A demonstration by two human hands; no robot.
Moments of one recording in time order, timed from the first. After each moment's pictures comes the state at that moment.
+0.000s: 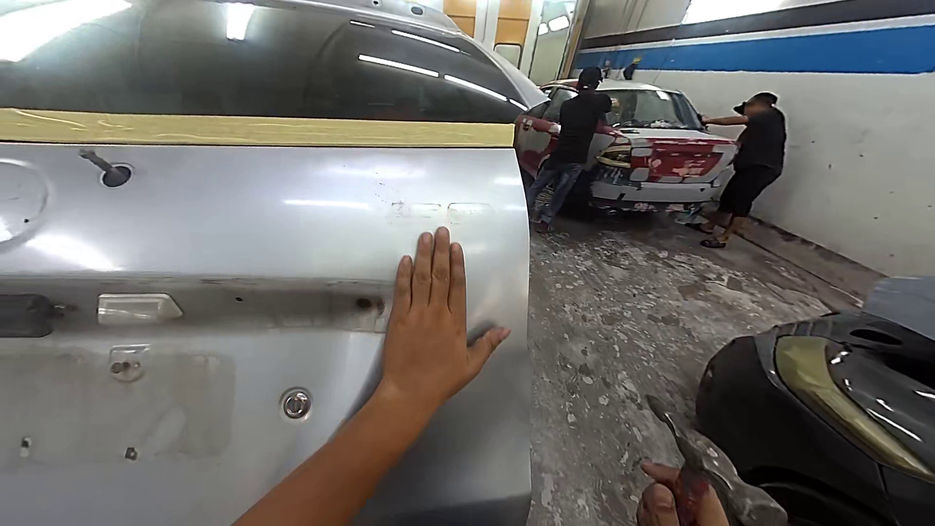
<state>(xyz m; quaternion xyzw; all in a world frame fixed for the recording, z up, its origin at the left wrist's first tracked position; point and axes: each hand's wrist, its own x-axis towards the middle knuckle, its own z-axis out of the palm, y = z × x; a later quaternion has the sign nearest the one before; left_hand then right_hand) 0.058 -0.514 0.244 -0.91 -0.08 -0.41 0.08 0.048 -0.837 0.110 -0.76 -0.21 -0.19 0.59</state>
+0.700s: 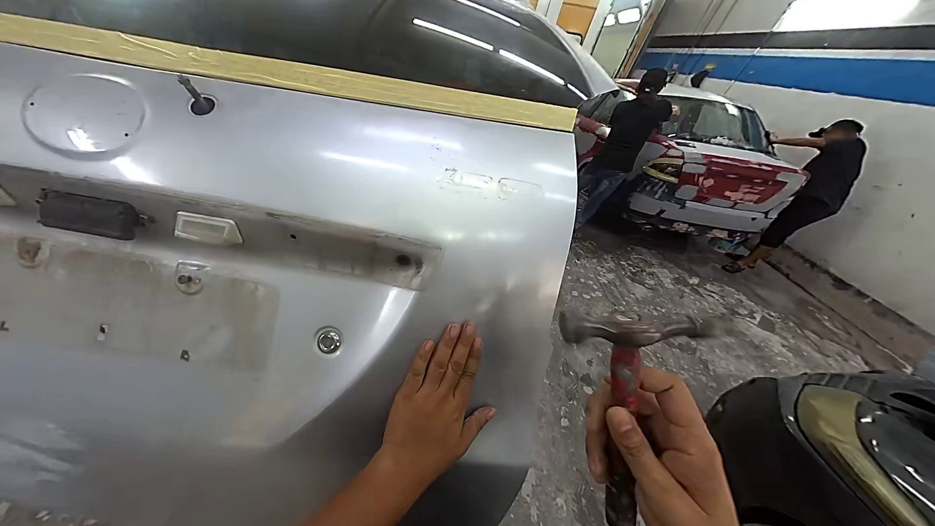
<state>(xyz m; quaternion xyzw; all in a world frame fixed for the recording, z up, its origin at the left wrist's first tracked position) -0.026 -0.546 0.127 -0.92 -0.08 -0.37 0.10 0.063 -0.772 0.228 -0.64 -0.45 0.02 0.63</state>
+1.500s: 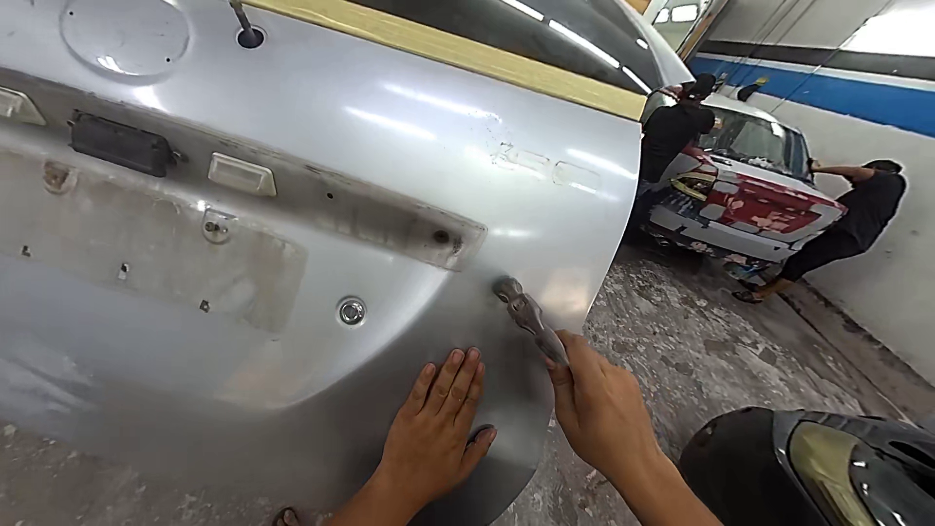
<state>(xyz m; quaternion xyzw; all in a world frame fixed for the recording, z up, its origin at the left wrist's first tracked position) -0.054 -0.564 0.084 -0.91 -0.10 -0.39 0.06 0.094 -0.709 0.212 -0.76 -0.54 -0.30 0.20</state>
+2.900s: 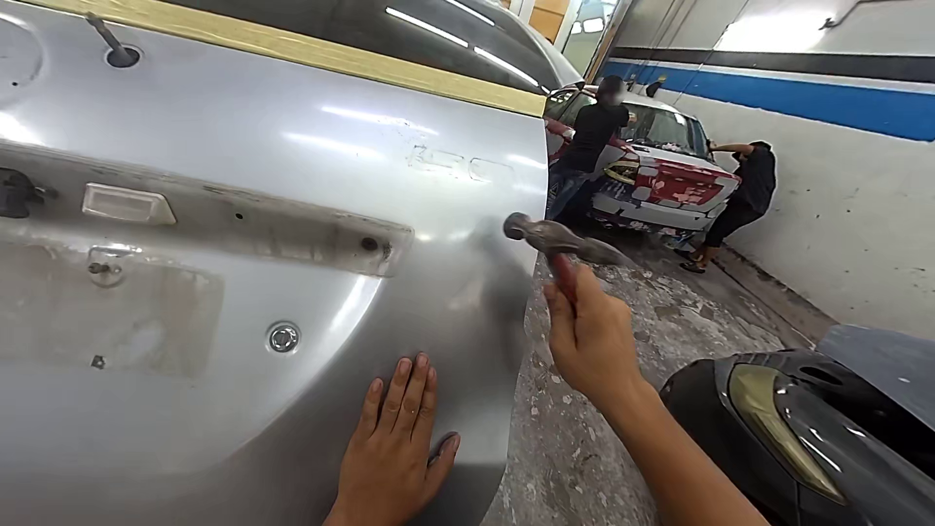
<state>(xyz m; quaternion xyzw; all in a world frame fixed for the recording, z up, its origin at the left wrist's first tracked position) -0.060 -0.574 0.100 -0.91 -0.10 -0.40 0.07 0.132 -0.727 0.266 -0.79 -0.44 -0.33 0.27</state>
